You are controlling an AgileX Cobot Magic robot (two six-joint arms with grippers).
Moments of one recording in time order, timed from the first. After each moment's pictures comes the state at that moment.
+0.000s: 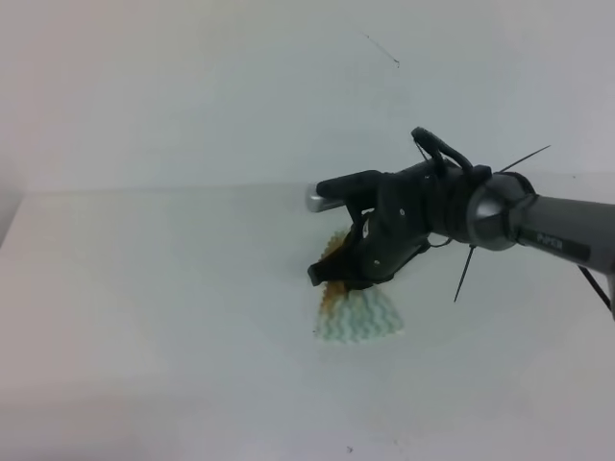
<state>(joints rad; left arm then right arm) 0.09 0.00 0.00 -0.09 0.31 -0.07 0.56 2.32 -1.73 0.08 0.60 0.03</state>
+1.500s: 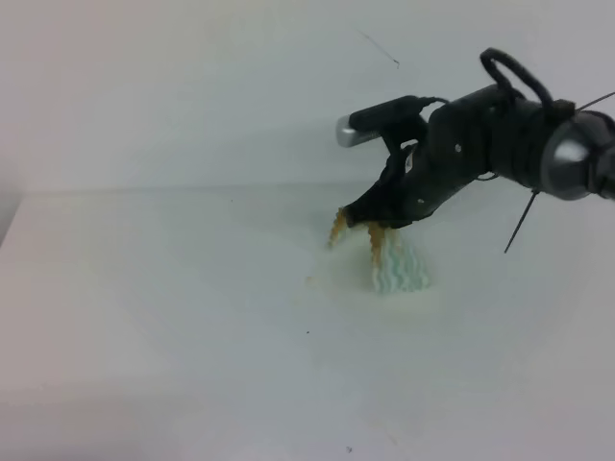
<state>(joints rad) 0.09 0.00 0.00 -0.09 0.31 -0.07 0.50 2.14 -1.68 -0.03 0.62 0.03</state>
